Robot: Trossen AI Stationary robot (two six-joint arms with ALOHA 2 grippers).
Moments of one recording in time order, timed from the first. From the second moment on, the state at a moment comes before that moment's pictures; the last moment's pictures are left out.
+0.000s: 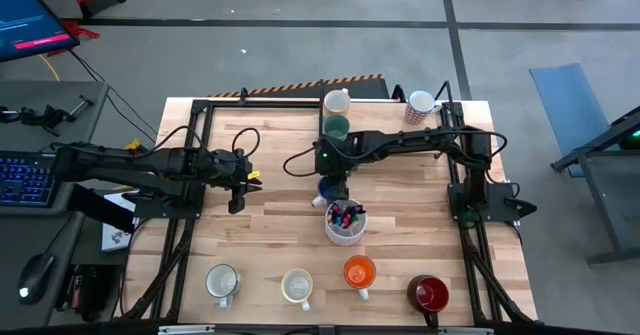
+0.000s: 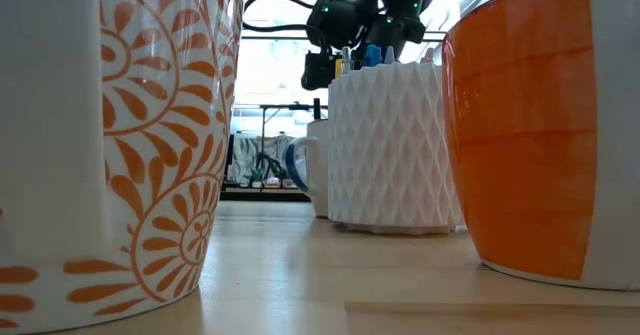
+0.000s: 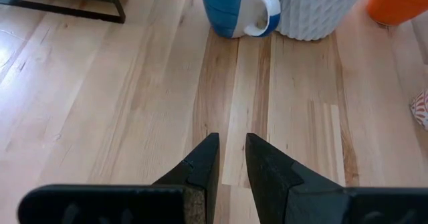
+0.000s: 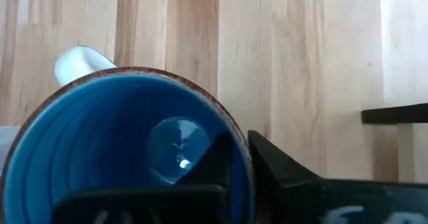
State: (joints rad) left arm 0.02 0.80 0.54 -0.50 -0.04 -0.13; right arm -0.15 1.94 1.44 -0.62 -0.12 -0.16
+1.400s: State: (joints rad) left arm 0.02 0.80 0.54 -0.52 -0.04 -0.10; right arm -0.07 1.71 1.90 -1.57 0.47 0.20
